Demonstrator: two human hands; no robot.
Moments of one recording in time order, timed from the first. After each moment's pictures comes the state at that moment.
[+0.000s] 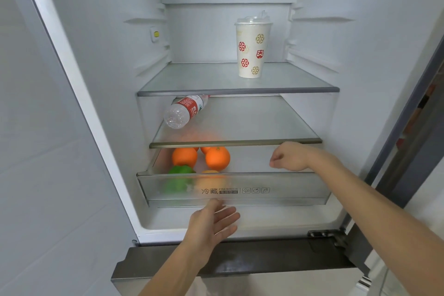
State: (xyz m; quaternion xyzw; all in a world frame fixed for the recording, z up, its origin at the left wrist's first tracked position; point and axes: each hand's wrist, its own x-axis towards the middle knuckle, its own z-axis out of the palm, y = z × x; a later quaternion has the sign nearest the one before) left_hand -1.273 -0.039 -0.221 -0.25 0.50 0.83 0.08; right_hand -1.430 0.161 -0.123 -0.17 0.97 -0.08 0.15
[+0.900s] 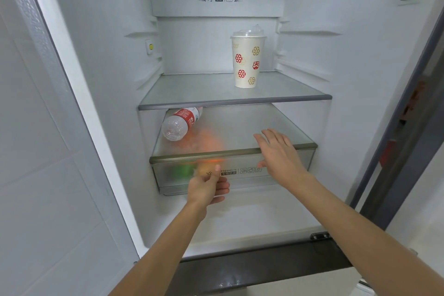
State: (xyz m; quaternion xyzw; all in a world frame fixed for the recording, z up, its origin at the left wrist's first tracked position) left_hand -1.361 -0.074 -0.199 -0.17 0.68 0.72 0.00; right_hand -1.408 0.117 -0.143 -0.19 0.96 0.02 -0.20
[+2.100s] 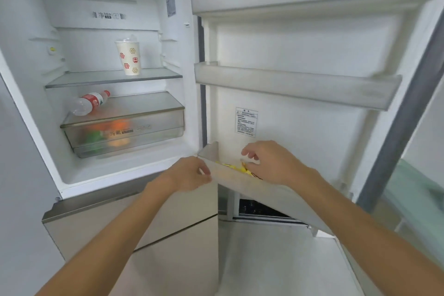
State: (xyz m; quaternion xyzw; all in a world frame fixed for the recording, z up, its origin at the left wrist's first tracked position) left_hand -1.061 0.137 -0.132 0.20 0.94 0.26 0.10; right_hand -0.996 0.362 -0.106 -0.06 0.99 -0.13 -0.09
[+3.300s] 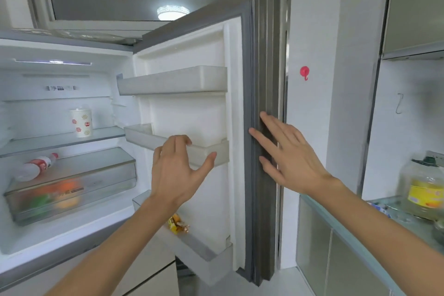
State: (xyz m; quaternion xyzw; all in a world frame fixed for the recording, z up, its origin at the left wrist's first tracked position) left_hand -0.905 0.233 -0.013 0.30 0.80 0.31 -0.42; right_hand -0.783 0.478 0.005 -0.06 0.88 0.18 -0.44
